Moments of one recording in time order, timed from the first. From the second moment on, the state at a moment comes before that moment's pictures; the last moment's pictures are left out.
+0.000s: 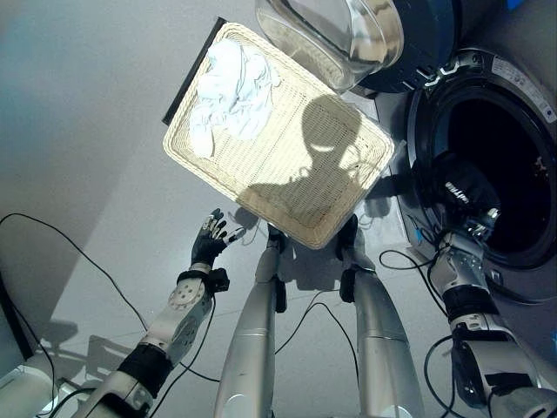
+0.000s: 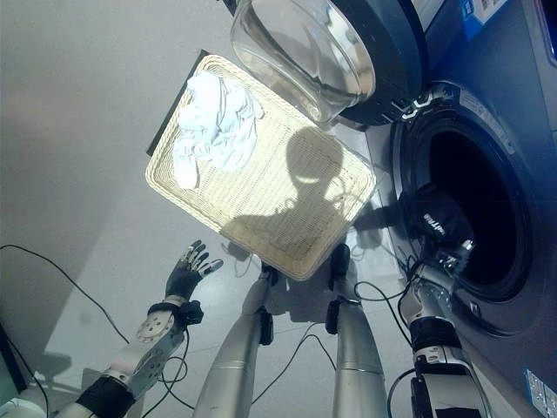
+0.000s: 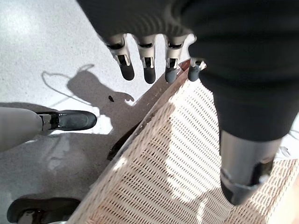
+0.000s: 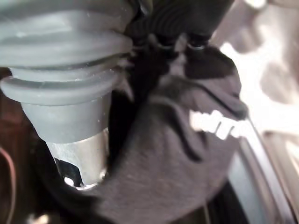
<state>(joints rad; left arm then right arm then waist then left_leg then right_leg) -0.27 0.48 -0.43 0.34 -0.72 -0.20 0.30 -0.57 -0.38 -0.14 0.74 1.89 -0.48 -0.06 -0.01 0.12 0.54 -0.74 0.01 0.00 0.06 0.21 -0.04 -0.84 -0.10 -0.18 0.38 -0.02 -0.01</state>
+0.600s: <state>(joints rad) -0.28 0.39 -0.43 0.41 -0.72 -0.21 0.30 -0.49 -0.31 0.02 0.68 1.43 -0.49 -0.07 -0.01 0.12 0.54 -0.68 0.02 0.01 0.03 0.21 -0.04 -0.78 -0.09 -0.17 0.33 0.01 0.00</state>
